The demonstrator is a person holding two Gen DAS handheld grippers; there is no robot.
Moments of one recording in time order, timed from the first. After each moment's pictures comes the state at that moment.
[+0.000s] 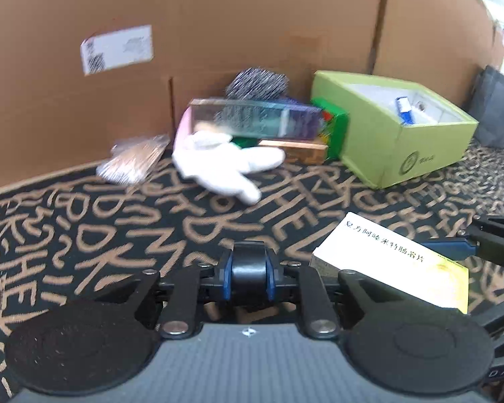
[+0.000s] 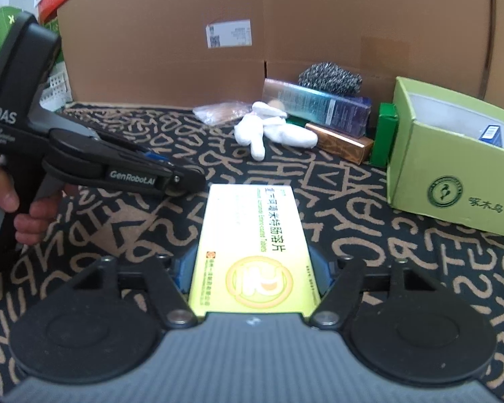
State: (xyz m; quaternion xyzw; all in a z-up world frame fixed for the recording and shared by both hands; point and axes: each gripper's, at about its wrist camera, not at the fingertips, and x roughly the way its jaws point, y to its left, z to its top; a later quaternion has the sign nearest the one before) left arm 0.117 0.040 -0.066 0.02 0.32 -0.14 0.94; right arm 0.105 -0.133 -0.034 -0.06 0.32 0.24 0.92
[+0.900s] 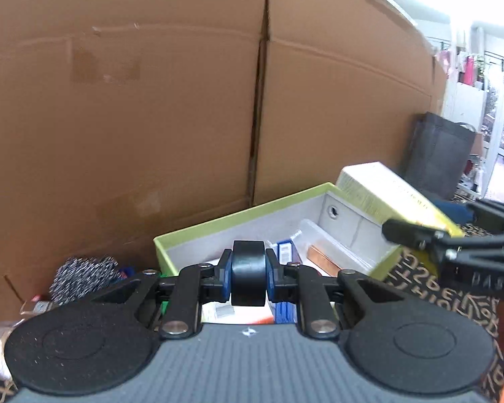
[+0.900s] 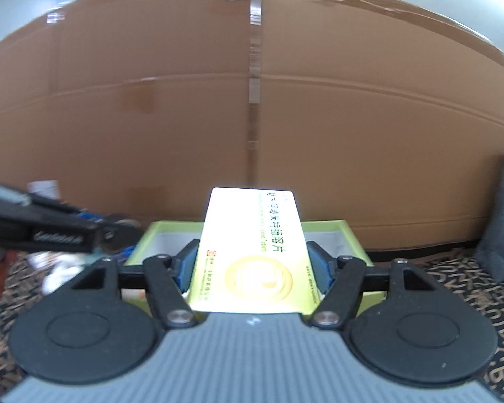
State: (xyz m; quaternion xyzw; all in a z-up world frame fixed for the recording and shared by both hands) left arm 0.210 -0.129 0.018 0.03 0.23 -0.24 0.94; right arm 0.147 -0.321 0.072 0.00 0.16 0.01 0.99
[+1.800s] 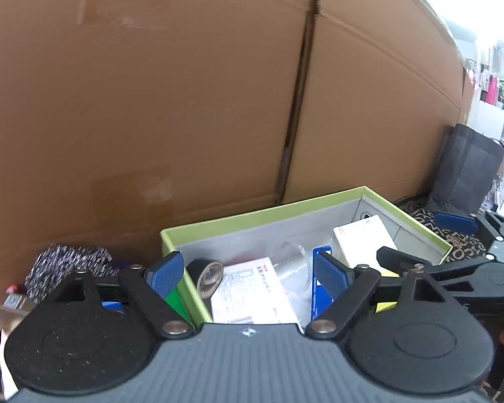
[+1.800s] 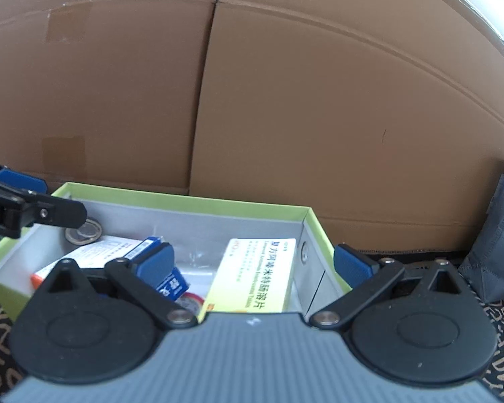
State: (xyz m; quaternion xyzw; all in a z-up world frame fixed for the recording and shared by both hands) left arm 0.242 -0.116 -0.017 -0.01 0.23 -0.21 0.95; right arm 0.228 -0.330 0.017 -0.07 0.19 -0.04 0.98
